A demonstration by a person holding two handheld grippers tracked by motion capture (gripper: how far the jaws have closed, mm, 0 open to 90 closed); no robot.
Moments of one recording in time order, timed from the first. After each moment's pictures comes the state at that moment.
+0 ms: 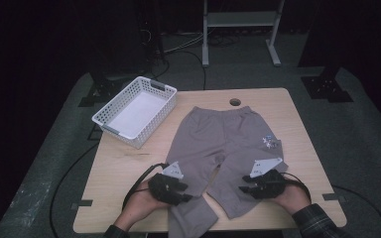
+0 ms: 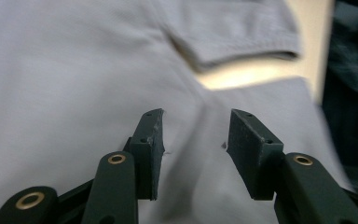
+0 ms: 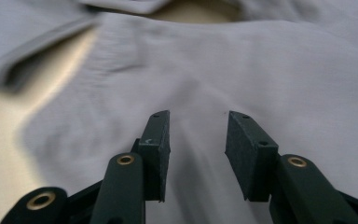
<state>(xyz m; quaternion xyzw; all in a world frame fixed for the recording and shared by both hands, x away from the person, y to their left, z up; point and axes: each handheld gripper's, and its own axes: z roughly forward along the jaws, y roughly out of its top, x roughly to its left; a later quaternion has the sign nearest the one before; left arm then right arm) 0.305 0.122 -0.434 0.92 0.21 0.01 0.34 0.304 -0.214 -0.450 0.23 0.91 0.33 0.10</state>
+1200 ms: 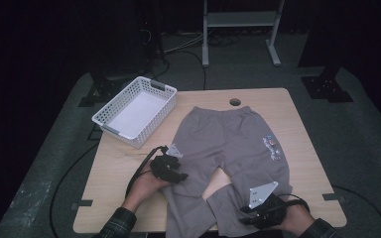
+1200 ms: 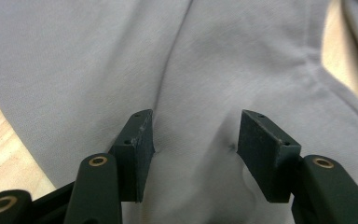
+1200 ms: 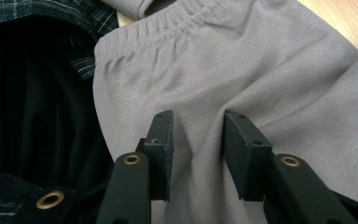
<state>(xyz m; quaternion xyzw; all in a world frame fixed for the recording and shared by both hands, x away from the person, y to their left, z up) 0.356 0.125 -0.449 0.91 0.27 0.07 0.30 0.242 -0.203 -0.463 0.13 0.94 0.31 0.00</state>
